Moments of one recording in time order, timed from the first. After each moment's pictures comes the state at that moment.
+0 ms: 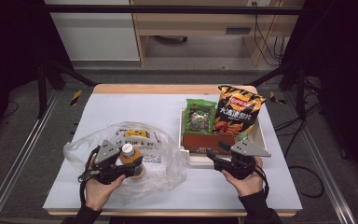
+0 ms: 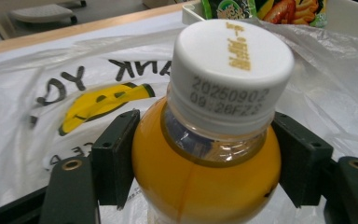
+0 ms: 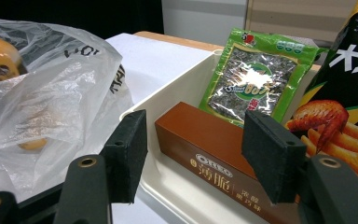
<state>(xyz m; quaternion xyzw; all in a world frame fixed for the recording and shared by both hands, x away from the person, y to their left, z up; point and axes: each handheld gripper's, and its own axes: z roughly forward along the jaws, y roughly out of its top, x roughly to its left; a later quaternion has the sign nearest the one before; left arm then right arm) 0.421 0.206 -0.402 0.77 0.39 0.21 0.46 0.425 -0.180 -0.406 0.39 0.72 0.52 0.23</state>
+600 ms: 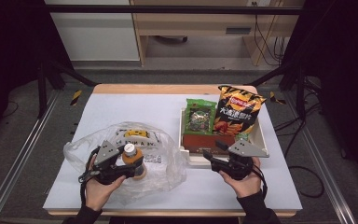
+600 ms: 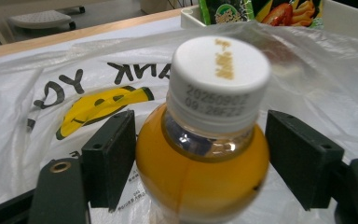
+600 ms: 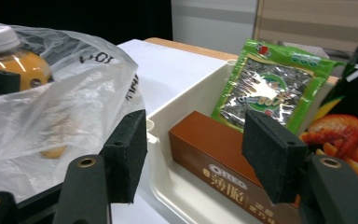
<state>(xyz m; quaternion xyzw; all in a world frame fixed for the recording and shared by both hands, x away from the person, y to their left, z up) 0.415 0.211 -0.401 0.76 0.39 0.22 0.47 0.422 -0.172 -0.401 0.37 0.72 0.53 0.23</state>
